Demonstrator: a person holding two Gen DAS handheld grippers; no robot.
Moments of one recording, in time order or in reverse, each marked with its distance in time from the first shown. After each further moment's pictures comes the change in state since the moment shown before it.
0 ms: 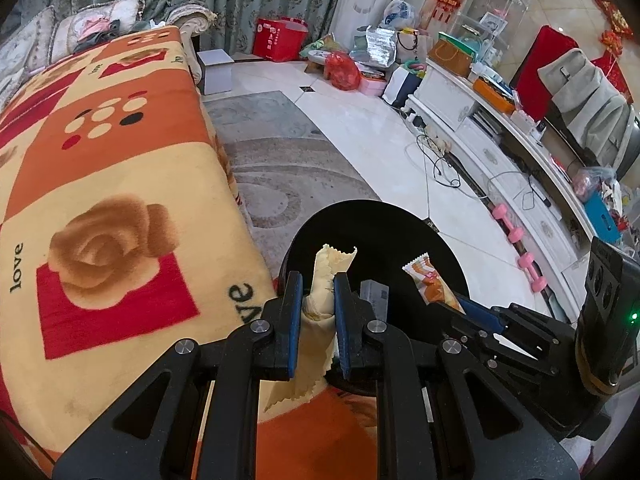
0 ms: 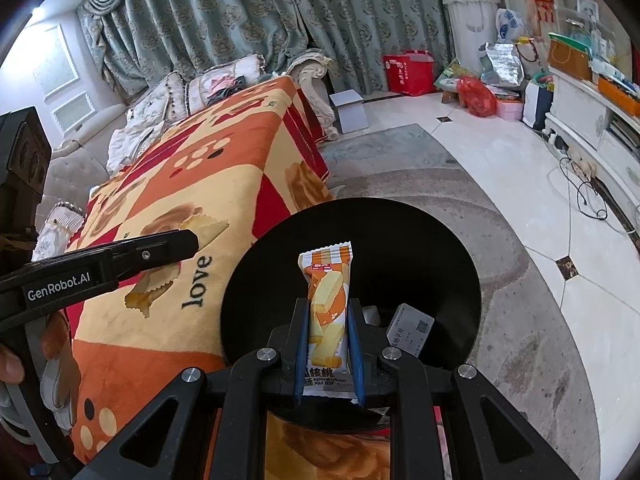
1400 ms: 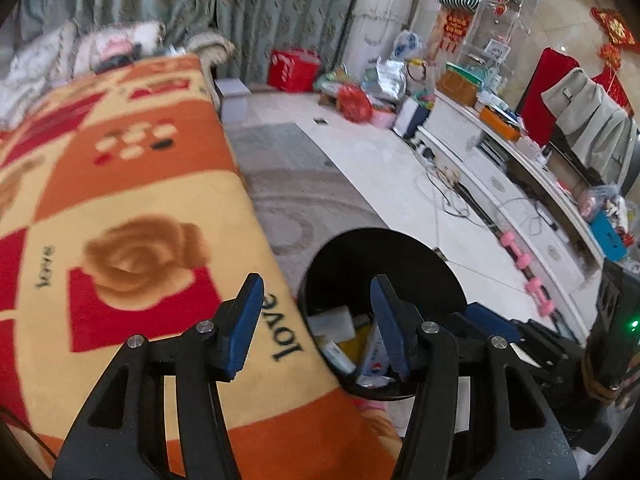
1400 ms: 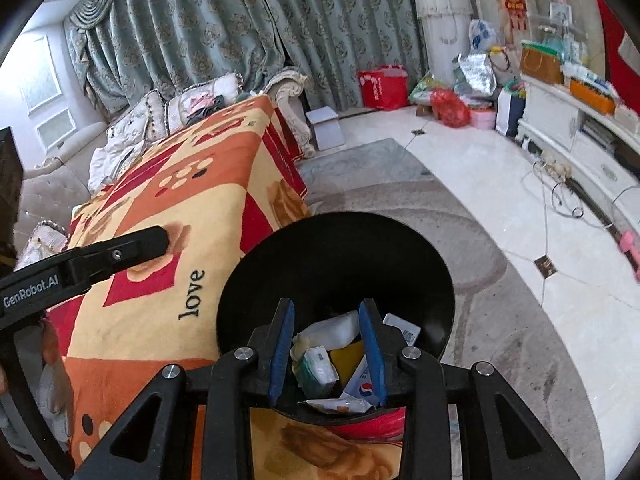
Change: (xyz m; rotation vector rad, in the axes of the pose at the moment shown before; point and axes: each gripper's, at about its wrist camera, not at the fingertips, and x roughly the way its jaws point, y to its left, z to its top) left arm -0.042 0.002 -0.011 -0.012 -0.144 0.060; right arm -0.022 0.014 -0.005 0.031 -0.079 -0.096
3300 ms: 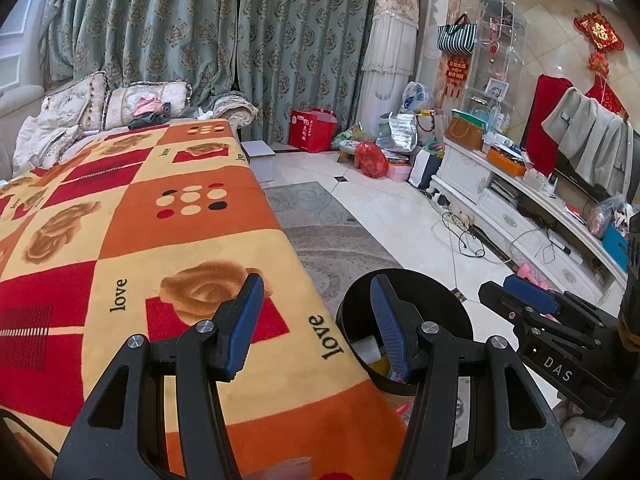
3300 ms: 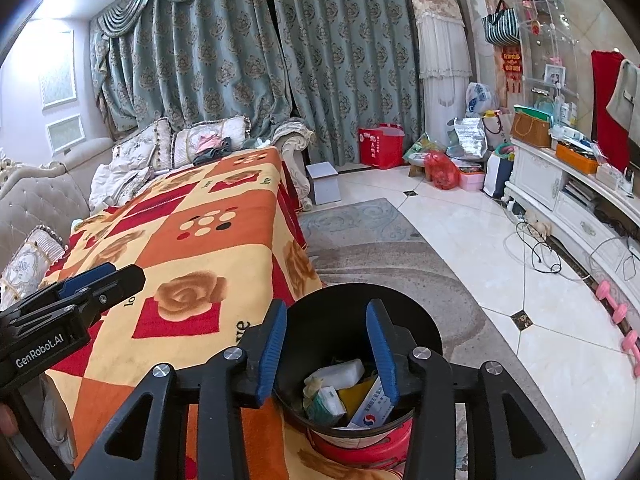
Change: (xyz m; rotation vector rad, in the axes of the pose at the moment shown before) left arm -0.081 0.019 -0.013 0.032 -0.207 0.071; right arm -0.063 0.051 0.018 -0.078 -0.182 -0.061
